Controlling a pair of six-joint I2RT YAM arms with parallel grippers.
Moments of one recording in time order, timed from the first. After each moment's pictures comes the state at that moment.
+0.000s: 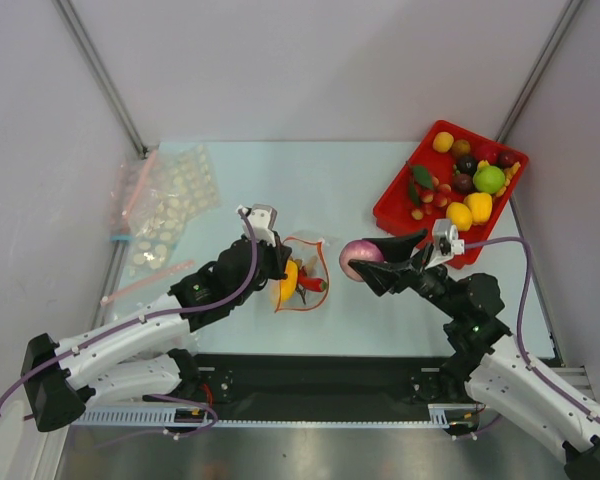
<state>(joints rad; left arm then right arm) -0.94 0.99 0.78 -0.15 -0.43 -0.45 0.66 0.59 0.43 0.58 -0.35 0.43</state>
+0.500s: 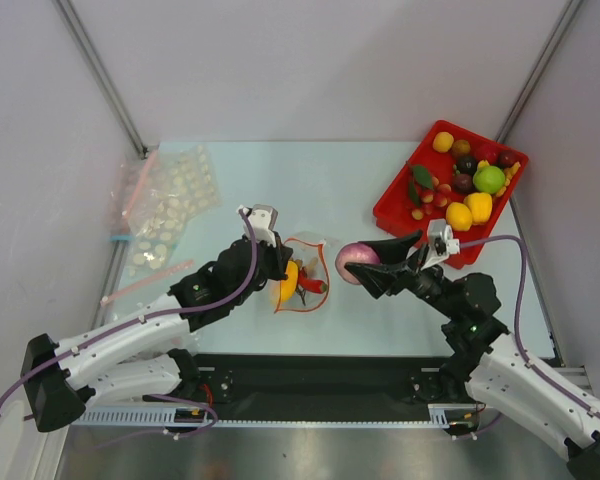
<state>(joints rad) -0.94 0.99 0.78 -0.15 -0.41 -0.45 0.70 0.60 0.43 0.57 -0.34 0.42</state>
